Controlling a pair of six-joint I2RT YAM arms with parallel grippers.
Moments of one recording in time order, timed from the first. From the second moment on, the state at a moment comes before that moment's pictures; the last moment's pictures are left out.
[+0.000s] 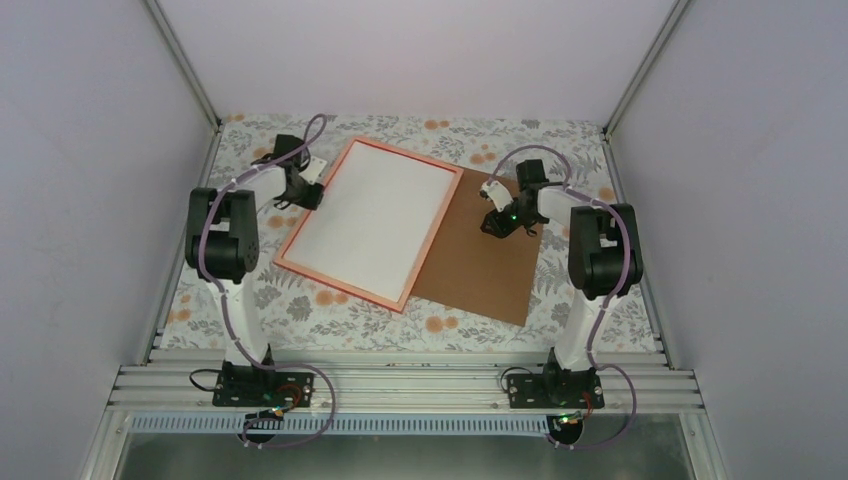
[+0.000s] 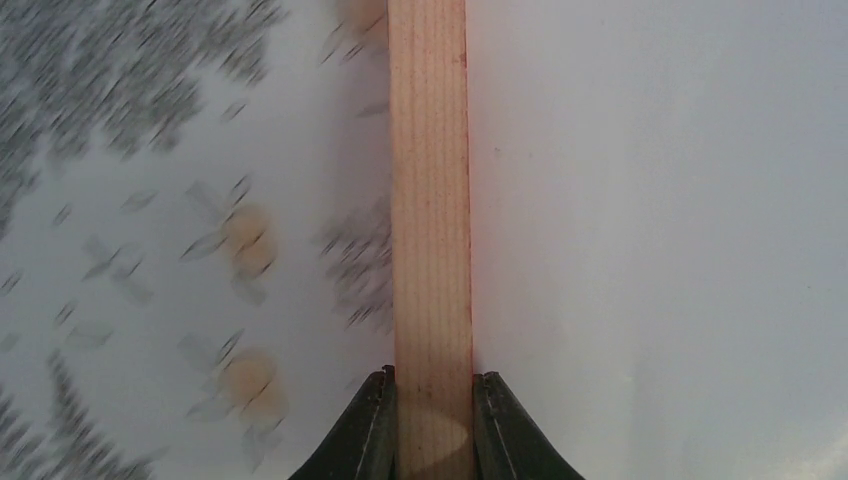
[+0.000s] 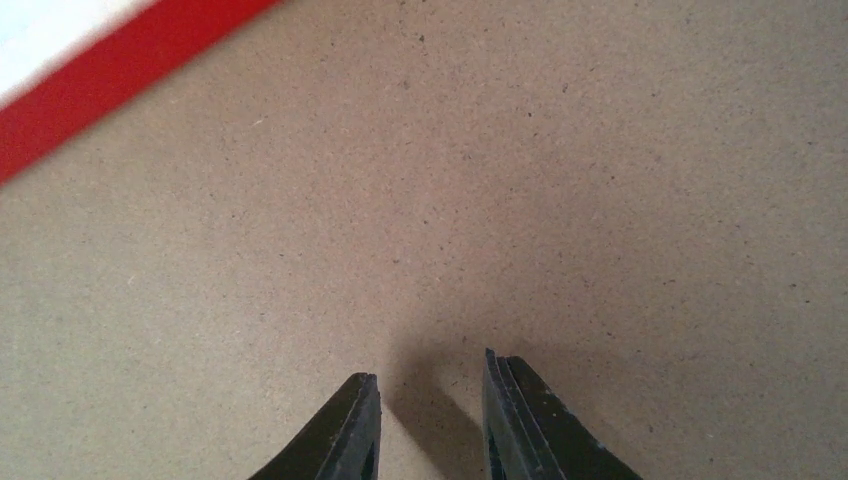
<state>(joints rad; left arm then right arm) -0.08 2.06 1.44 -0.50 0.13 0.28 0.11 1.96 1.21 -0.52 -0.42 -0.51</state>
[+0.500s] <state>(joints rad) 0.06 1.89 1.22 -0.51 0.10 0.19 0.10 1.96 1.20 -0.49 -0.40 -0.66</state>
